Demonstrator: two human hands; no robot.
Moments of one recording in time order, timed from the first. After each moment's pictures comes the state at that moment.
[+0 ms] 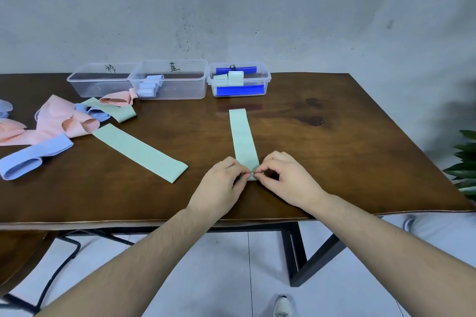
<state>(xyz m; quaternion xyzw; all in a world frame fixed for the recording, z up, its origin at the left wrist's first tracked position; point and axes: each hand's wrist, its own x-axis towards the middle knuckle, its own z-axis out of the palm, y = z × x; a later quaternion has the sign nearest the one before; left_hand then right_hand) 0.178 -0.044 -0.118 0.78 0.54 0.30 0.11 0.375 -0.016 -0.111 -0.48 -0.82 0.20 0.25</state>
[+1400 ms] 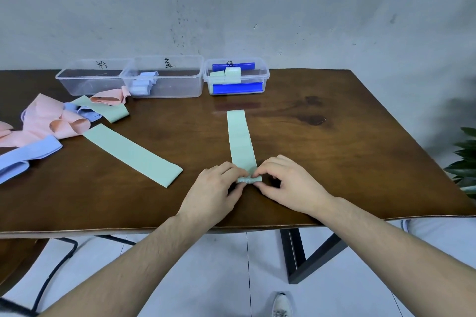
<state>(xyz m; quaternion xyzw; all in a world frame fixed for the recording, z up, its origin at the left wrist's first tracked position) 0.168 -0.042 -0.120 0.81 0.50 0.28 0.07 0.383 -0.011 -0.112 -0.42 -0.86 0.17 0.24</state>
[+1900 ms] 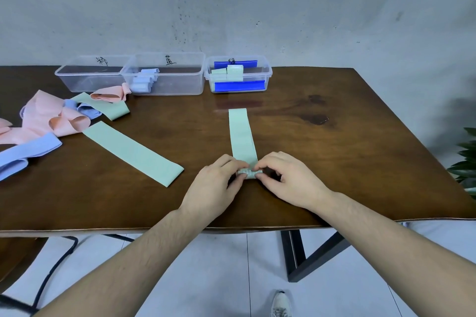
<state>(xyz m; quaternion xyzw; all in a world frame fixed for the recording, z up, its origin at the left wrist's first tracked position) 0.169 -0.034 -0.115 0.78 0.53 0.30 0.11 0.378 -0.003 -0.107 -0.44 -0.85 0.18 0.22</state>
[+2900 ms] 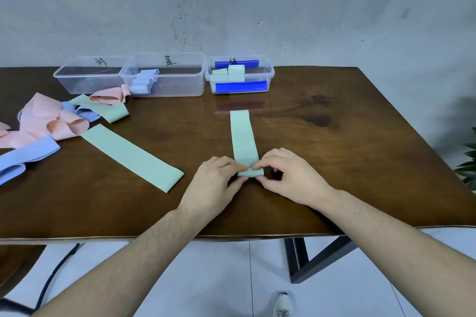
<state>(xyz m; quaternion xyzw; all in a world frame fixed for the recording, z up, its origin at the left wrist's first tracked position) 0.163 -0.020 -0.116 0.80 0.54 0.27 0.06 0.379 0.016 -0.109 -0.43 -0.85 0.18 0.25</state>
